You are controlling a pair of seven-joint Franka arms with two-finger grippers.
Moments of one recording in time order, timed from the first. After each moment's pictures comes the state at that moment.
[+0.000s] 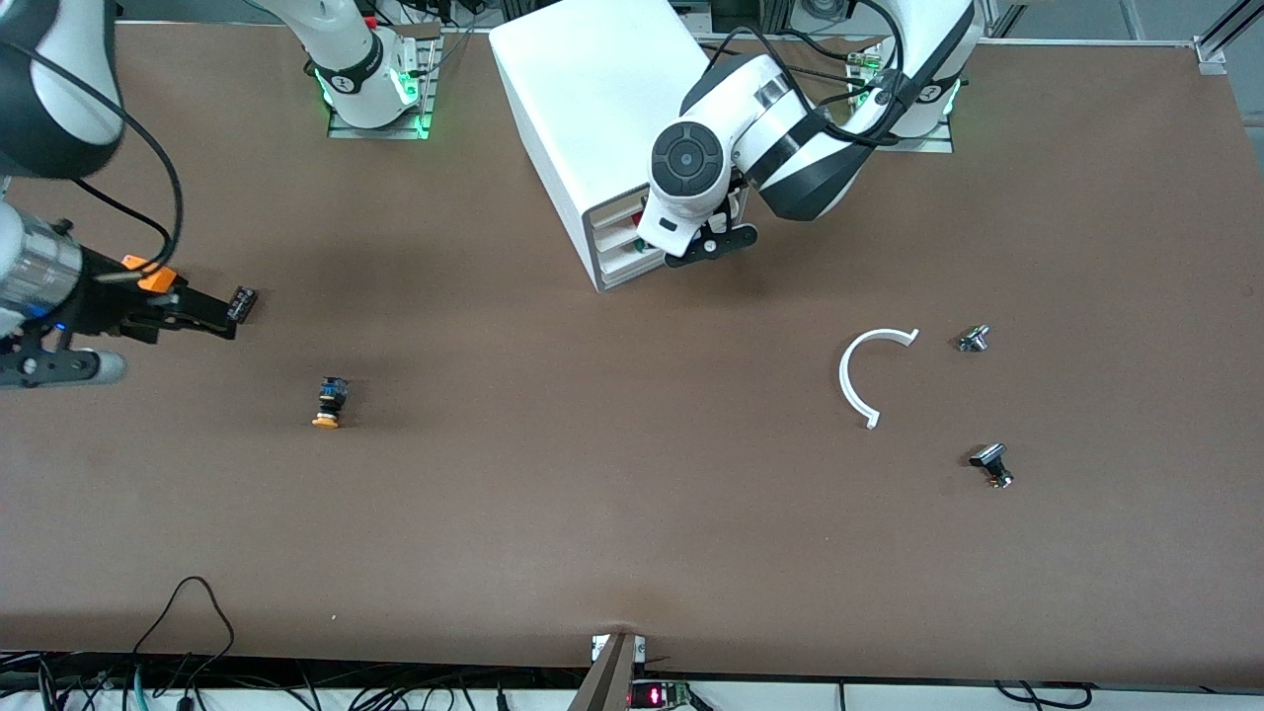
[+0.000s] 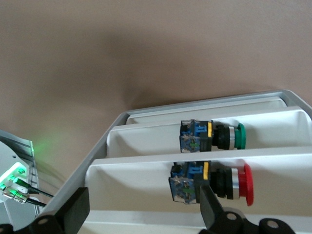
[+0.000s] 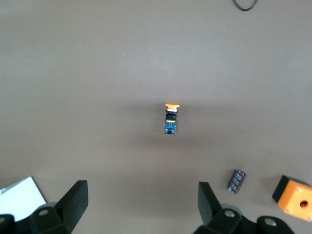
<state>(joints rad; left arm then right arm) -0.28 0.44 -0.55 -1.66 -0.06 1.65 -1.13 0.18 0.26 -0.17 -1.37 0.11 1.60 0.02</state>
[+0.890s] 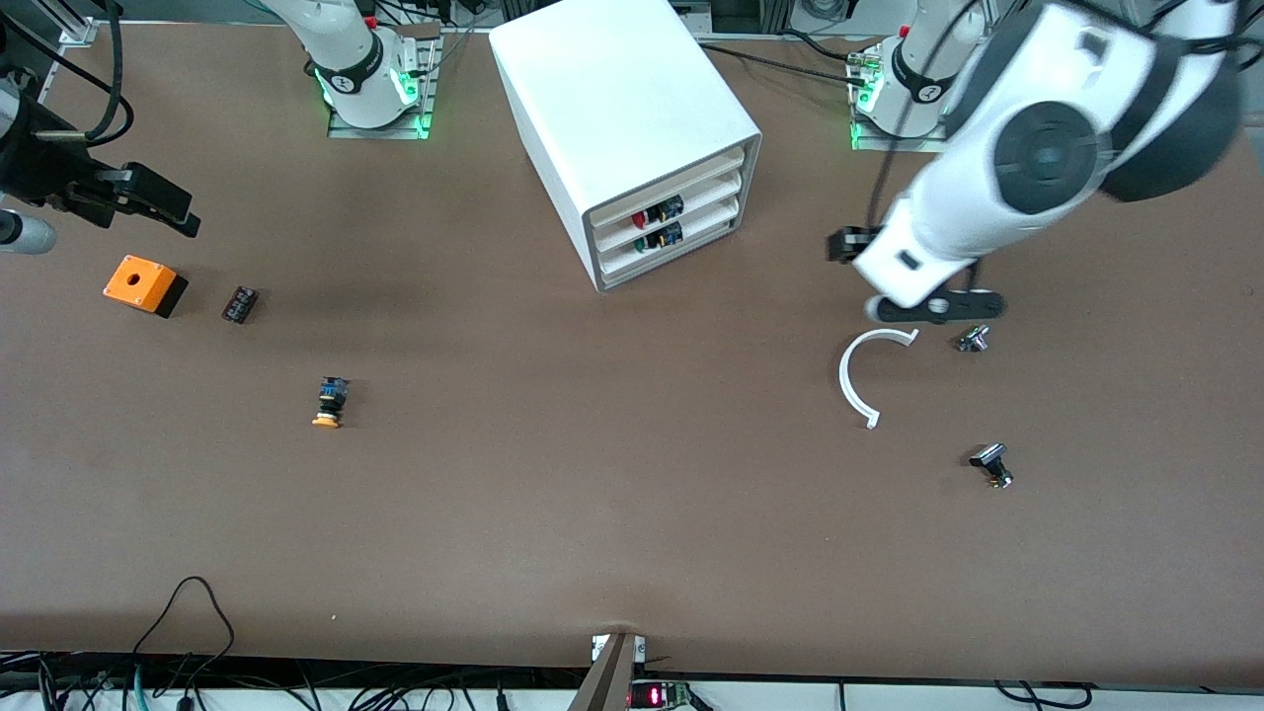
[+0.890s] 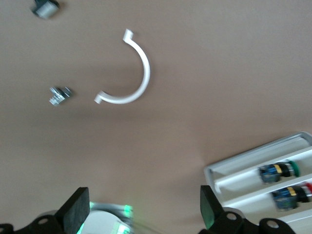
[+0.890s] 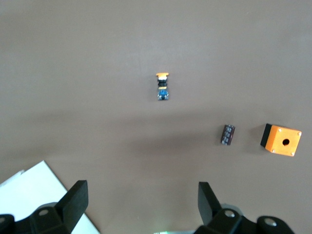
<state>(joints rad) -0.02 0.24 -0.34 -1.46 0.03 1.43 -0.37 0.01 0.03 0.05 -1.52 0.02 1.53 0.20</state>
